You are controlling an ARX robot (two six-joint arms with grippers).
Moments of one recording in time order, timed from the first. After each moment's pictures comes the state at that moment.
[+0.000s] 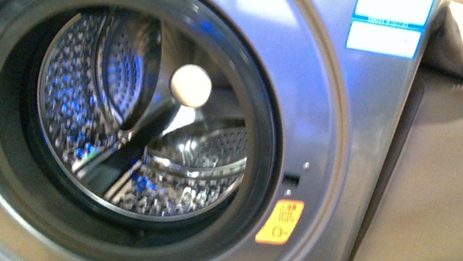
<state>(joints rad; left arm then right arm) 0.00 0.00 0.01 -0.01 0.00 0.00 0.00 0.00 0.01 0.00 0.00 0.00</state>
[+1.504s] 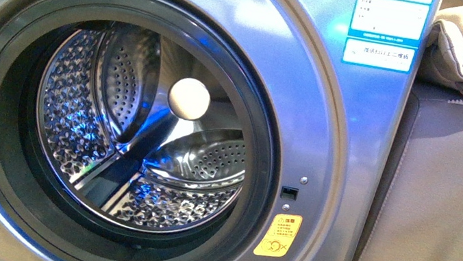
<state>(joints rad) 0.00 0.00 0.01 -0.01 0.00 0.00 -0.66 0.88 0.64 0.48 -0.72 0.28</state>
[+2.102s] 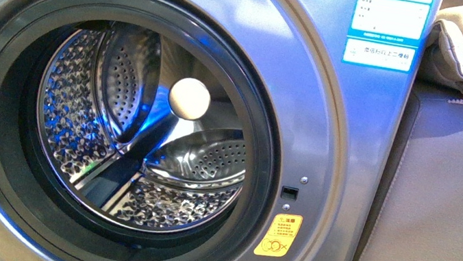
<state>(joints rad) 0.00 0.00 0.01 -0.01 0.00 0.00 -0.88 1.39 0.88 -0.31 -0.53 -0.28</state>
